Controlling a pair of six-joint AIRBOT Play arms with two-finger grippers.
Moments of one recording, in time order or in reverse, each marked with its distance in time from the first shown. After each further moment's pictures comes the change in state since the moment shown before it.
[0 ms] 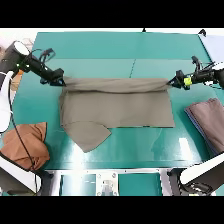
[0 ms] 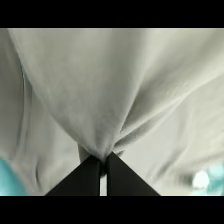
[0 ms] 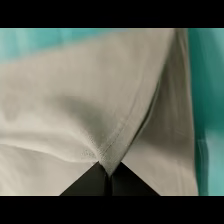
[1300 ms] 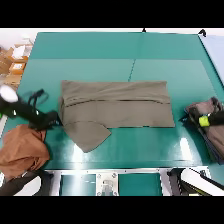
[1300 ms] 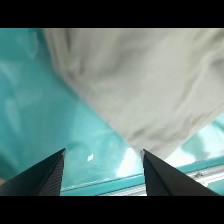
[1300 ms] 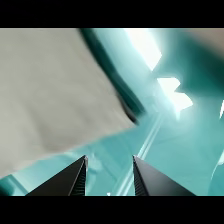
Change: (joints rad) left arm 0.042 0.768 -1.024 0.032 0.169 -0.089; right arm -0.274 0.735 -0.929 -0.216 -0.091 0.190
